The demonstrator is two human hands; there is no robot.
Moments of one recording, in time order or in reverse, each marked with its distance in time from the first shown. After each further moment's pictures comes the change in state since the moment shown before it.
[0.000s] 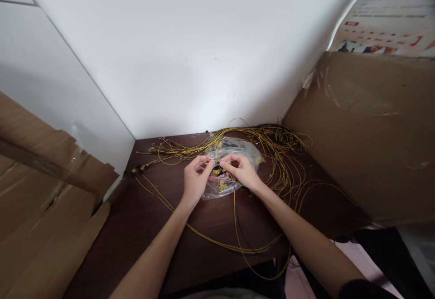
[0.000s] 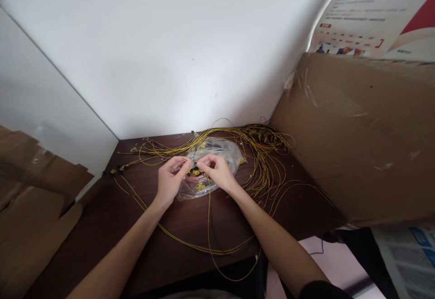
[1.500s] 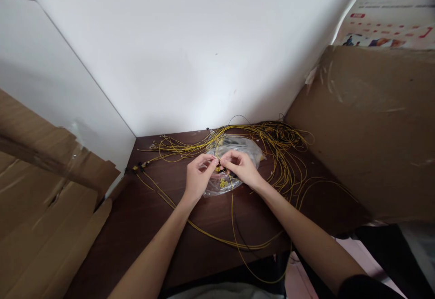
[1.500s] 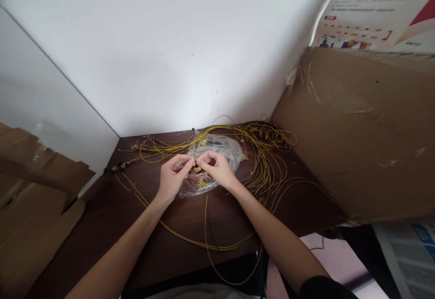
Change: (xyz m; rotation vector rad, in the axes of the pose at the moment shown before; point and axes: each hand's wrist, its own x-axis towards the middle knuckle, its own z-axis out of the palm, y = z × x) left_hand -0.004 0.007 0.003 -0.084 -0.078 -0.037; right_hand -0.001 -0.003 0.003 0.207 -0.061 0.007
